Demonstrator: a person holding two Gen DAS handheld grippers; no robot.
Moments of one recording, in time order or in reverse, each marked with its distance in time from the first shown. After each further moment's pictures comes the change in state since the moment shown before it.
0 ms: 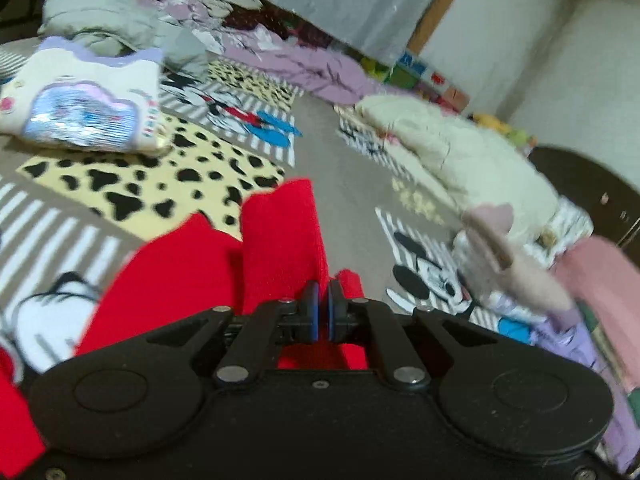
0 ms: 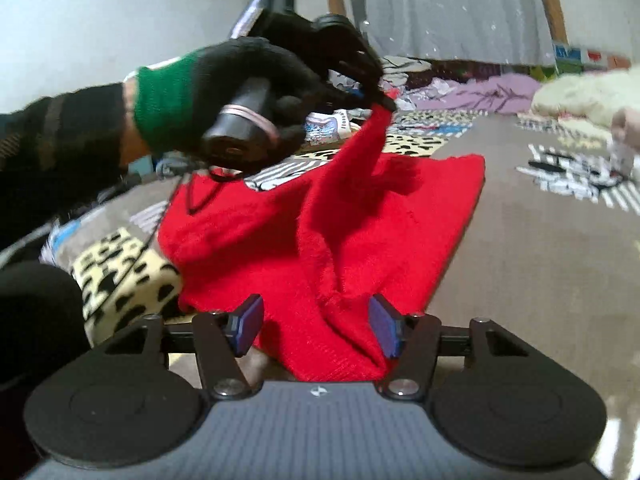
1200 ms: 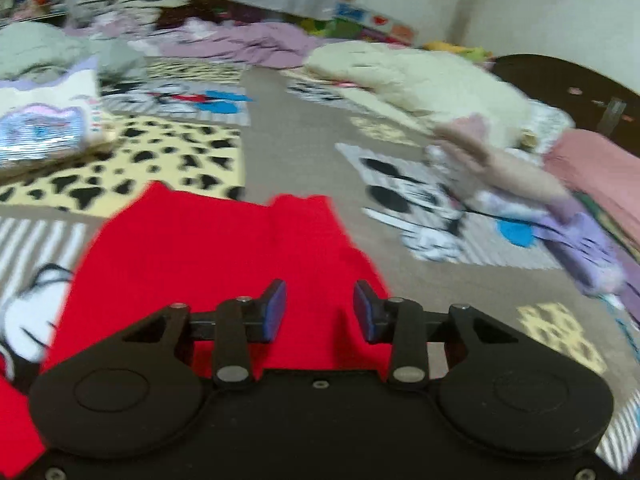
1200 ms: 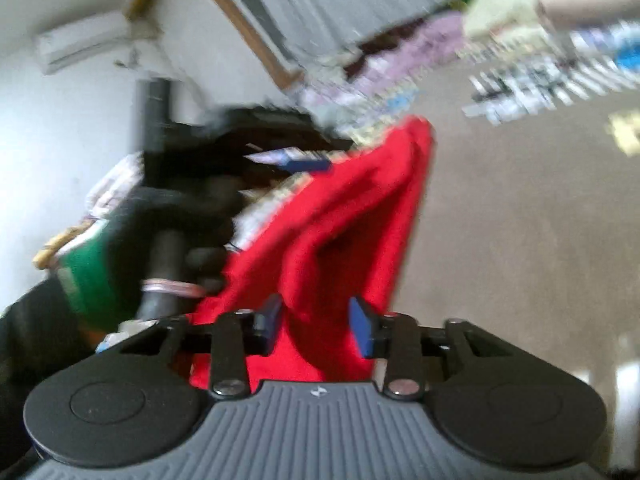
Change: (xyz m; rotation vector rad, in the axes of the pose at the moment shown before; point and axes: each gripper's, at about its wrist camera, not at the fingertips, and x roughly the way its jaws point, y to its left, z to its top) left arm -0.010 -0.017 -0.057 0.289 0.073 -0.071; right arm -0.001 -0.062 0.000 0.448 -0.065 0.063
